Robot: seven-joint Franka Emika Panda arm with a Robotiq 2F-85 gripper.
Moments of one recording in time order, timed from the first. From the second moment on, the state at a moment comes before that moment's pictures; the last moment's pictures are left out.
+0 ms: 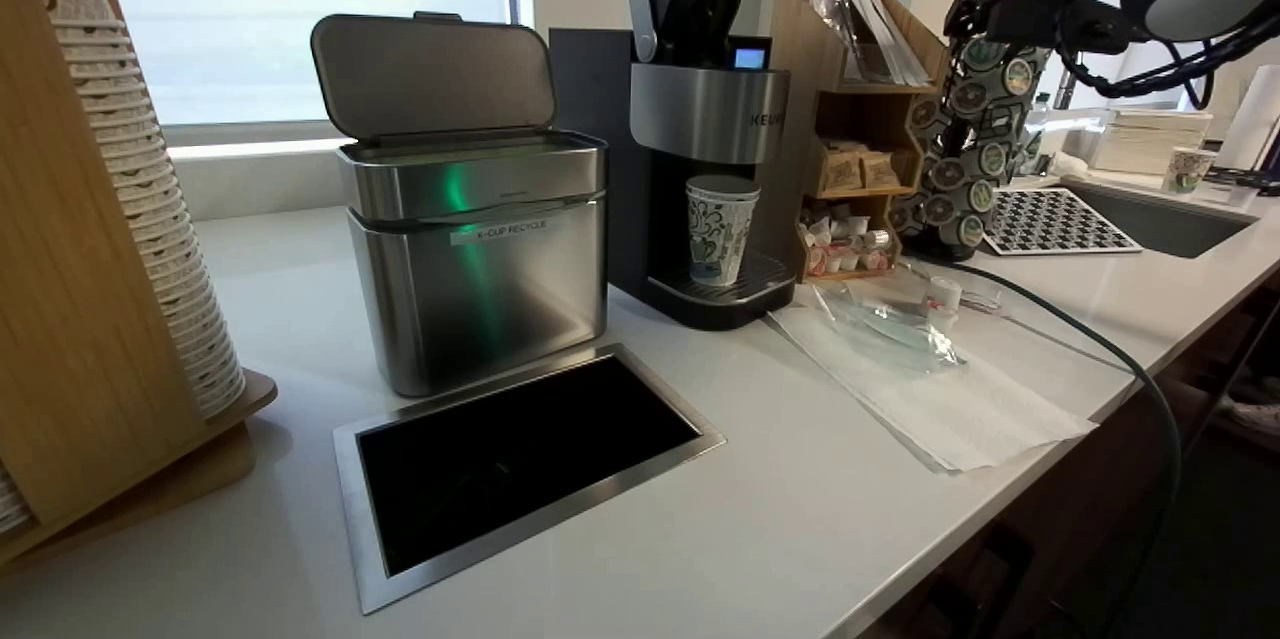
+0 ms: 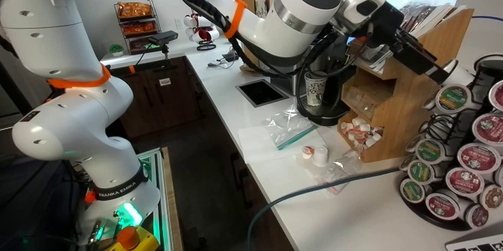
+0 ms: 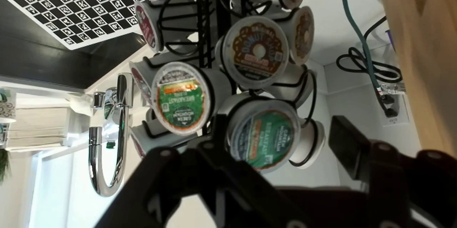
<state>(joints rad) -0.54 0.09 0.02 -1.97 -1.08 2.91 1.28</state>
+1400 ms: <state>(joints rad) -0.53 0.11 0.03 -1.95 -1.11 2.91 1.27</state>
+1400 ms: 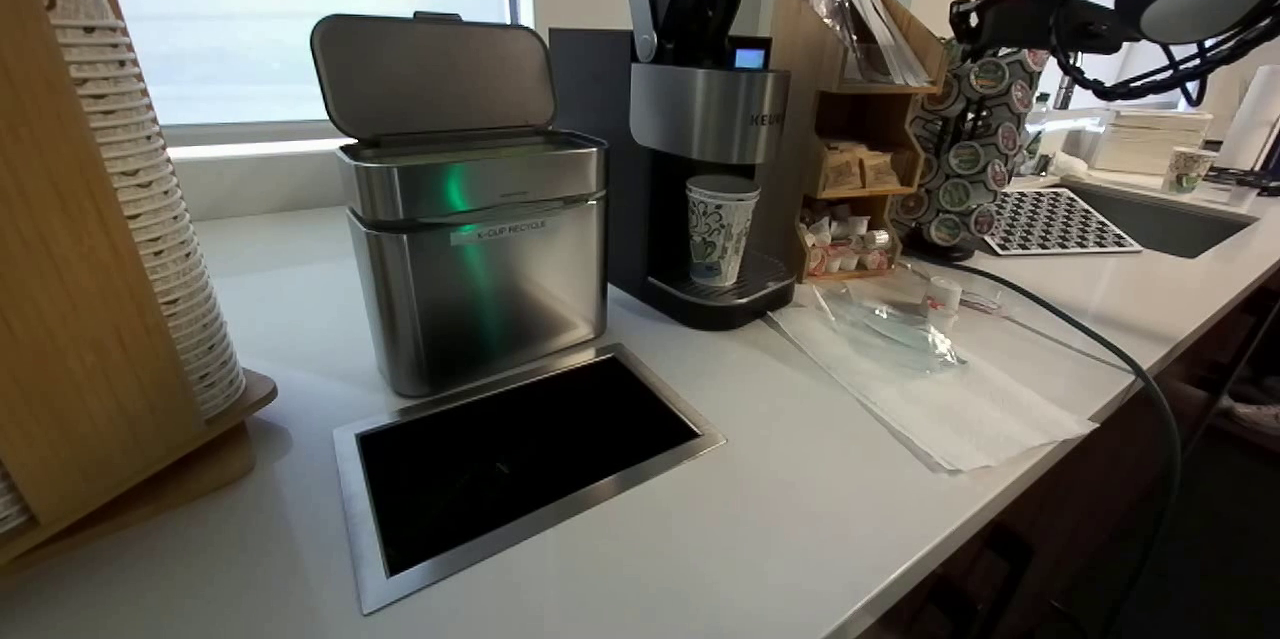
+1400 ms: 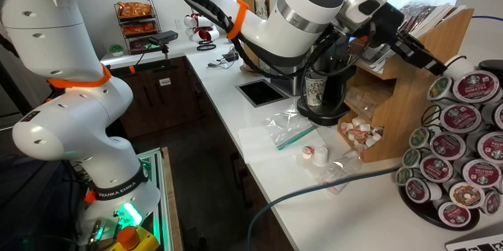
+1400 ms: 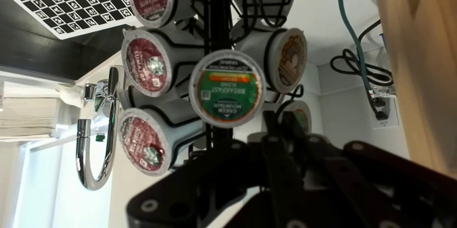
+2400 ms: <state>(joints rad) -0.59 0.09 0.02 -2.03 -1.03 3.15 1.19</state>
